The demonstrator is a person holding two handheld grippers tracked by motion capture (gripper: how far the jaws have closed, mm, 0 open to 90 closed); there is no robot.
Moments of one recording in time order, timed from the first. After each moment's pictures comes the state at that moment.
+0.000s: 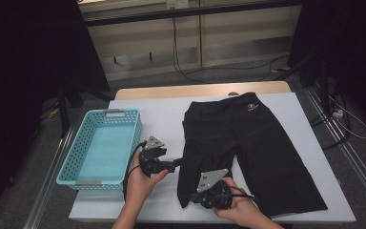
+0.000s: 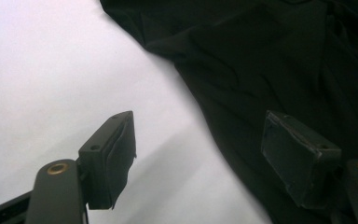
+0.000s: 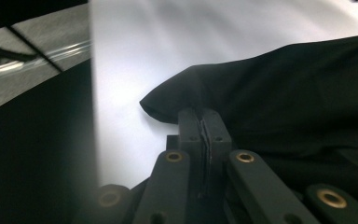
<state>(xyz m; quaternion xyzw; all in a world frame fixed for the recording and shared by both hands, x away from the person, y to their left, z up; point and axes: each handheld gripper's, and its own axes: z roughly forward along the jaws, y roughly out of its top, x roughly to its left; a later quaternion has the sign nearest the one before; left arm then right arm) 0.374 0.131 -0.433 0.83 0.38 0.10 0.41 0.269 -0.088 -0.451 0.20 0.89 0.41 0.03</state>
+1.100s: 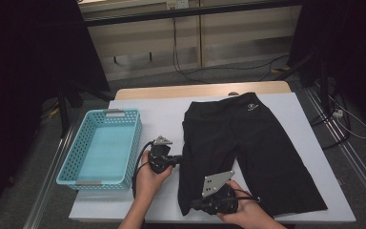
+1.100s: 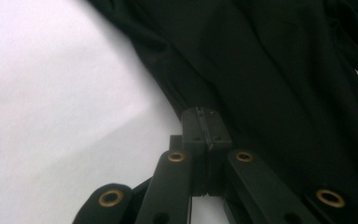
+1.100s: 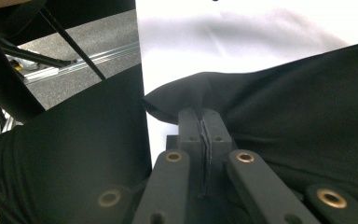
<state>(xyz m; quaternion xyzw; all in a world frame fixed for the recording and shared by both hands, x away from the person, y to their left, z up) 0.382 0.114 -0.442 0.83 0.39 0.03 0.39 0.258 -0.096 -0.439 0.18 0.88 0.43 -0.01</state>
